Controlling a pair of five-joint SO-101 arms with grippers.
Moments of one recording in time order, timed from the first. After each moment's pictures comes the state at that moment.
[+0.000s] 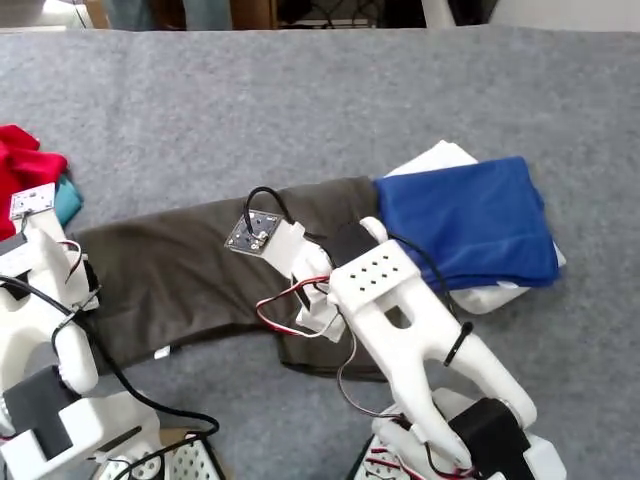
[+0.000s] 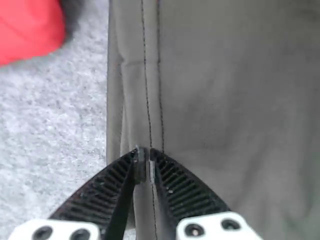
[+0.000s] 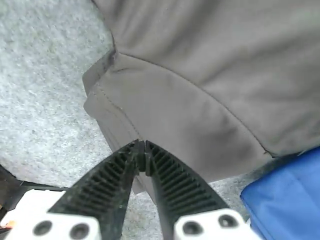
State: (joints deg) left arm -37.5 -10.4 42.0 61.2 -13.4; right arm -31.6 -20.4 38.1 80.5 32.1
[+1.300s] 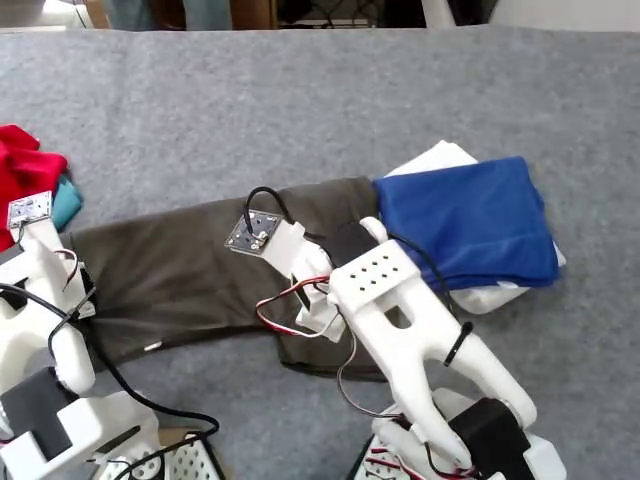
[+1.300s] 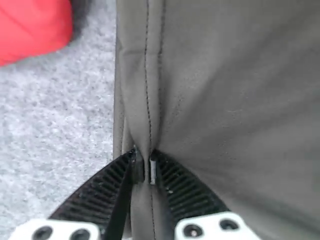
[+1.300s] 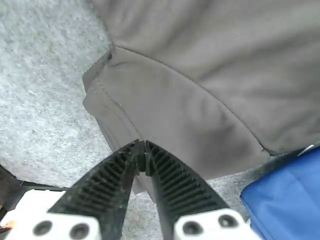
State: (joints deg) left arm -39.7 -10.4 45.3 56.7 -16.0; right arm -31.6 -20.4 38.1 80.5 32.1
